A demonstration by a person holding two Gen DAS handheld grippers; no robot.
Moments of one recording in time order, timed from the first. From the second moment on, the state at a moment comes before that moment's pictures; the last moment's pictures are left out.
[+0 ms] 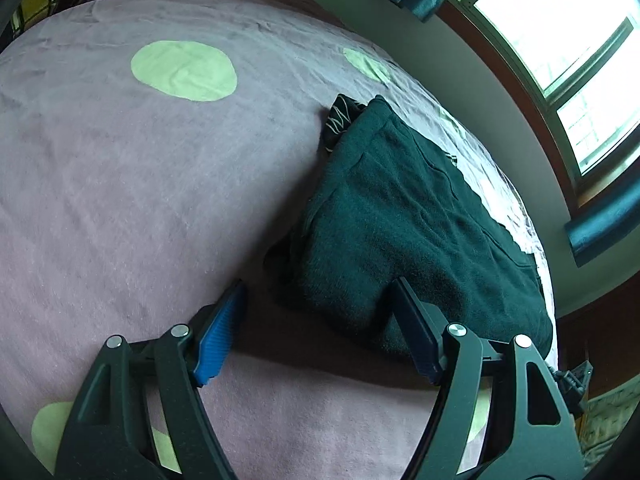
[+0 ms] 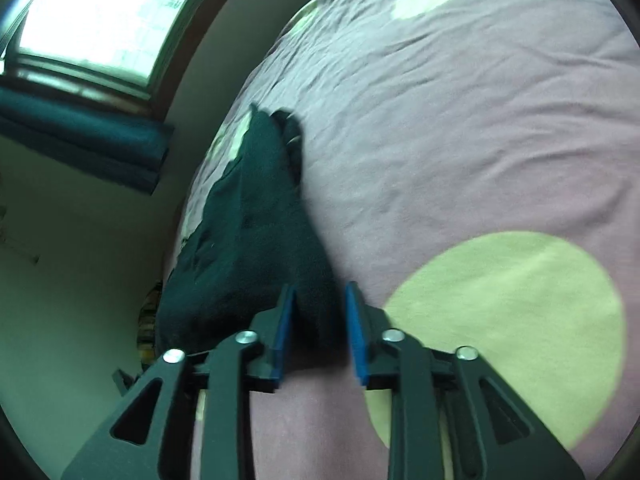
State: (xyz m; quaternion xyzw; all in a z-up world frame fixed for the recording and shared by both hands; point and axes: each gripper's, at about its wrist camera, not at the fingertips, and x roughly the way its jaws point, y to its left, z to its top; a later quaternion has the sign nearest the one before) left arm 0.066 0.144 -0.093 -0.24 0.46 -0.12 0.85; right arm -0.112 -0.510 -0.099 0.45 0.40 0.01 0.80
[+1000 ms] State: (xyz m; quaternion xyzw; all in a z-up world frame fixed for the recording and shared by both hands) left arm 0.053 0.167 -0.074 -0.28 0.44 -0.15 0.84; right arm 0.038 -0.294 -0.059 0.38 0.45 0.19 0.79
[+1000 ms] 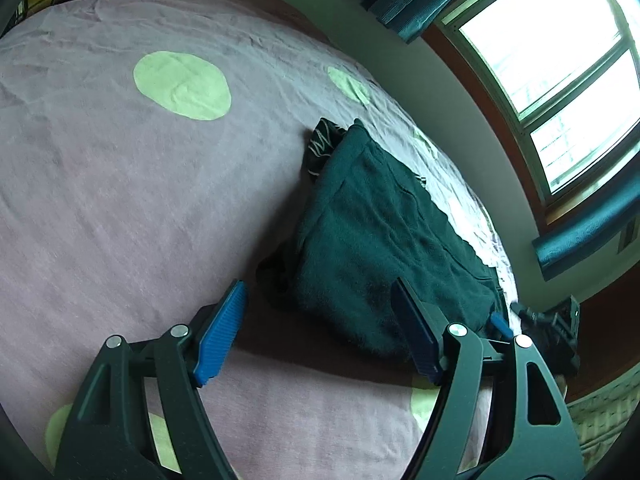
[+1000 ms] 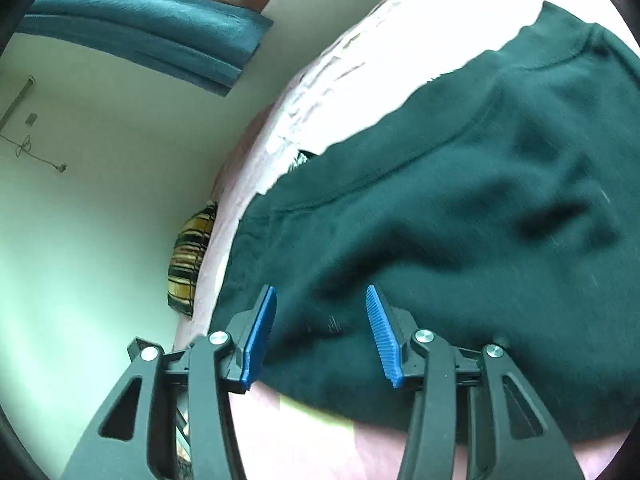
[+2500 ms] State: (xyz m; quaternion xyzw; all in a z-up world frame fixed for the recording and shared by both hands) left arm 0.066 0.156 -0.078 -0.25 0.45 -0.22 0.83; right arm 0.148 -0.259 -0.026 0.22 0.47 0.19 0.83
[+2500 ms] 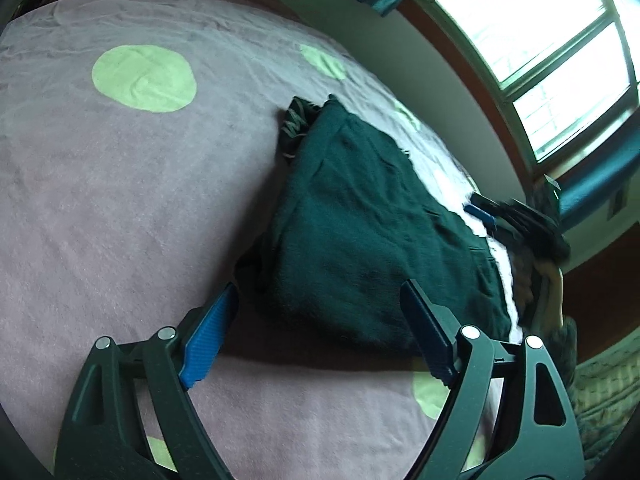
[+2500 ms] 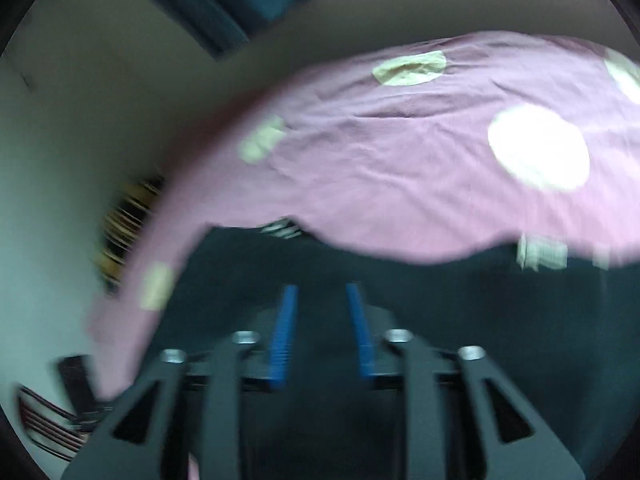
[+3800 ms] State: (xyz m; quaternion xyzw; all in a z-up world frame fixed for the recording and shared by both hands) left arm 0.184 0.139 -0.101 -0.28 0.57 -0.32 0.70; right arm 0.005 -0.239 -0.072 0.26 0.44 0.17 0.84
